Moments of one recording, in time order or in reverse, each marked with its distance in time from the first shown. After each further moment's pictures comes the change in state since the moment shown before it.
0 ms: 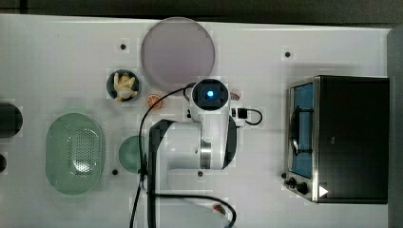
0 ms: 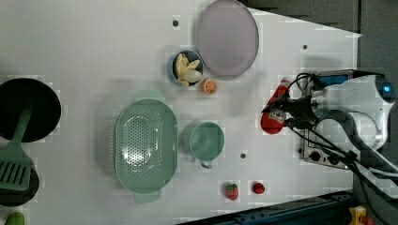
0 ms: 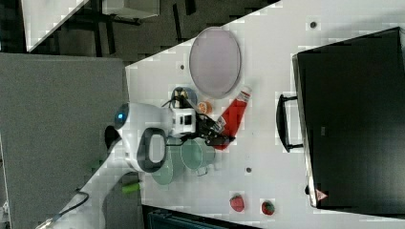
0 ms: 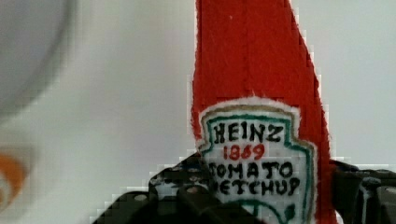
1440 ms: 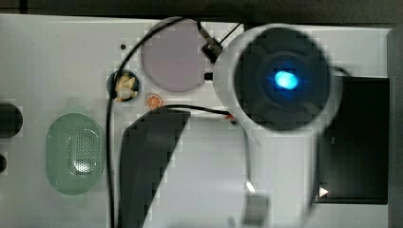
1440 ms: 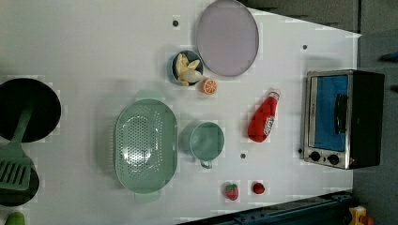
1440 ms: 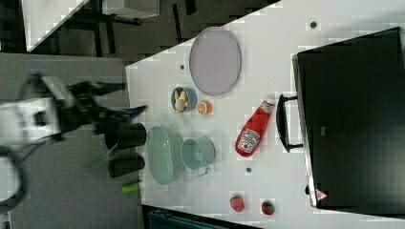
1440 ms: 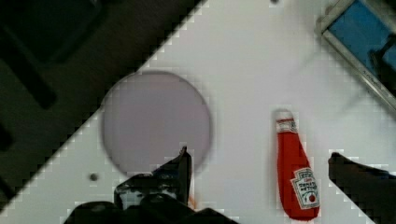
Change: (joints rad) arm -0.008 -0.344 -0.038 0.521 -0.027 -0.433 0.009
